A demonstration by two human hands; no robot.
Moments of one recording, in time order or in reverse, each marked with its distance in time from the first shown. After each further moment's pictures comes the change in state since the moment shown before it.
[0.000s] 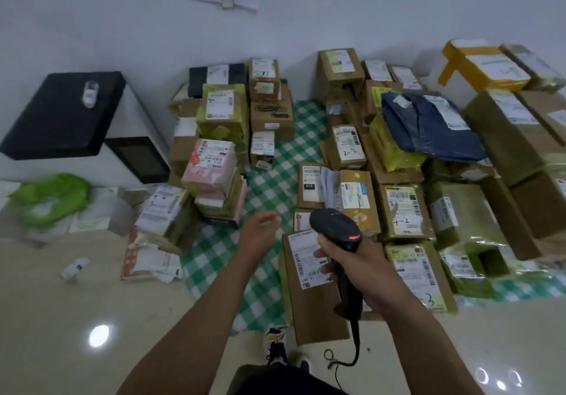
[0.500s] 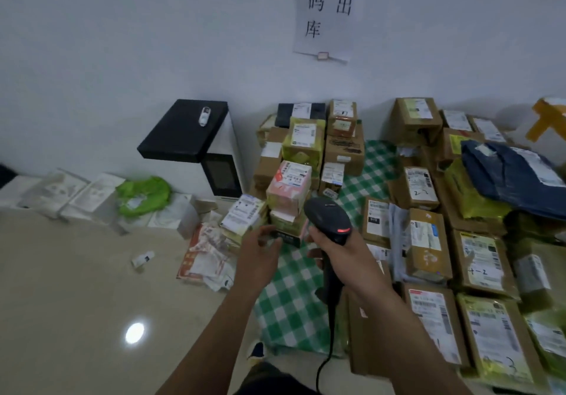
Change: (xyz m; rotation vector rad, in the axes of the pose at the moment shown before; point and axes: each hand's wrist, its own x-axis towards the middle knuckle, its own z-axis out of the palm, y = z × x) left_hand -0.071 -0.026 -0.132 0.071 0.347 0.162; right_hand -0.002 -0.028 0.132 0.048 -0.177 -0.166
